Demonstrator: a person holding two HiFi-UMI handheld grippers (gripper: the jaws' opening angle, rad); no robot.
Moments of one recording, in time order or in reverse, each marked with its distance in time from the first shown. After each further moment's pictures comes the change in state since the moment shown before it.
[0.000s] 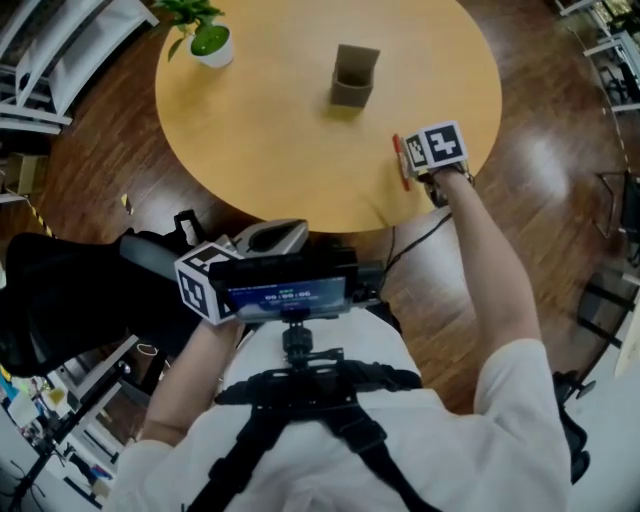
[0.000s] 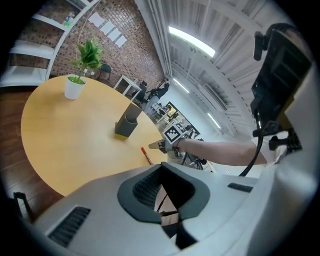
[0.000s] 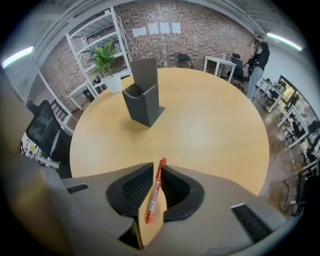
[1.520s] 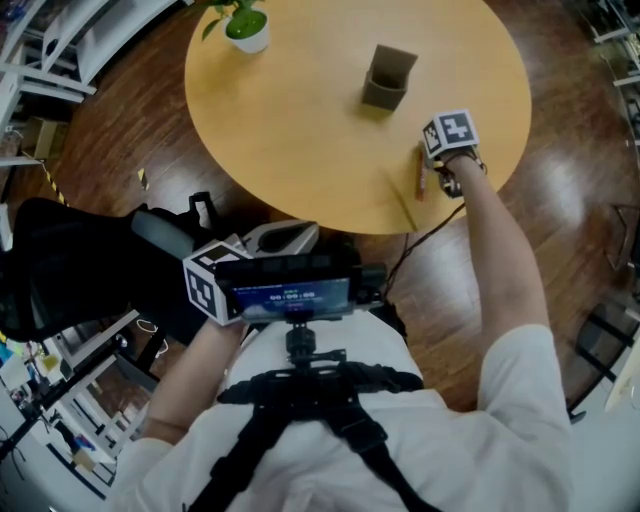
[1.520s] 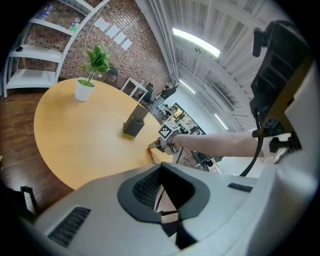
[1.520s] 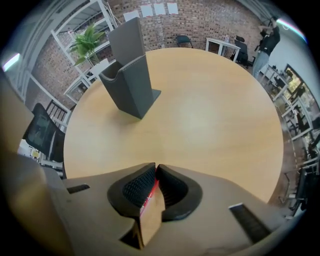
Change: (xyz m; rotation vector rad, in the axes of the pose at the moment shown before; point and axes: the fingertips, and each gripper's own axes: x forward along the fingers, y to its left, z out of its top) left arm -0.011 0.005 -0.006 -0.029 -0.013 0.081; right arm 0.053 -0.013 0.006 0.026 0.162 0.033
